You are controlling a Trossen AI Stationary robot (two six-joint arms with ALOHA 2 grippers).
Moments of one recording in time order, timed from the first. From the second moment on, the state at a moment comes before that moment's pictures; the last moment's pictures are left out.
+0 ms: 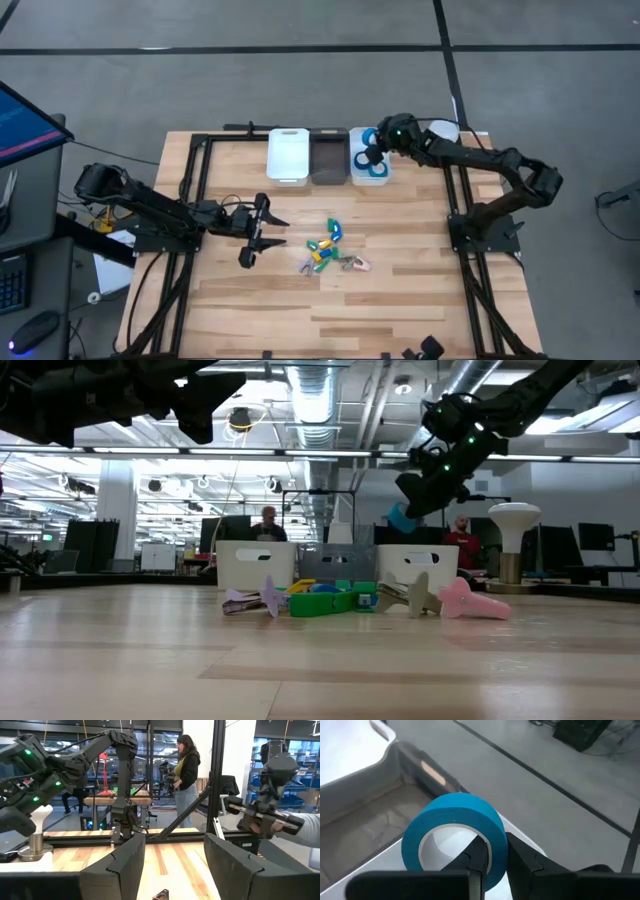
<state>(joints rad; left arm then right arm) -0.19 1.21 0.23 1.14 -0.06 -0.01 -0.64 1.43 0.81 0.02 0.26 -0.03</state>
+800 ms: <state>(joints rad) -0.19 1.21 0.23 1.15 -0.06 -0.01 -0.75 1.66 1.08 -0.38 0.18 -0.02</state>
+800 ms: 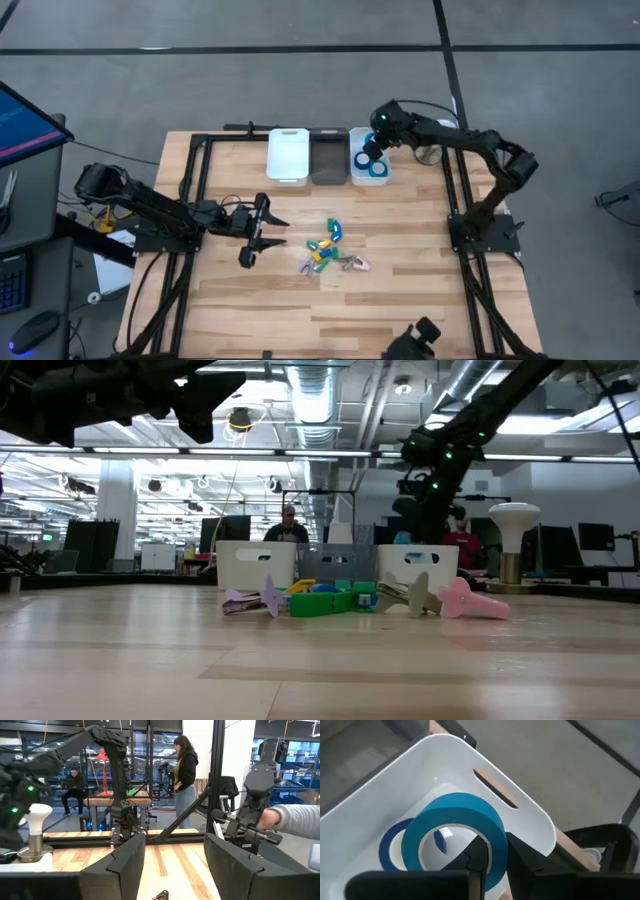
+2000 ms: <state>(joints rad) -0.19 1.21 0.23 1.14 -0.06 -0.02 -0.75 1.89 1.40 -0.72 0.27 -0.19</state>
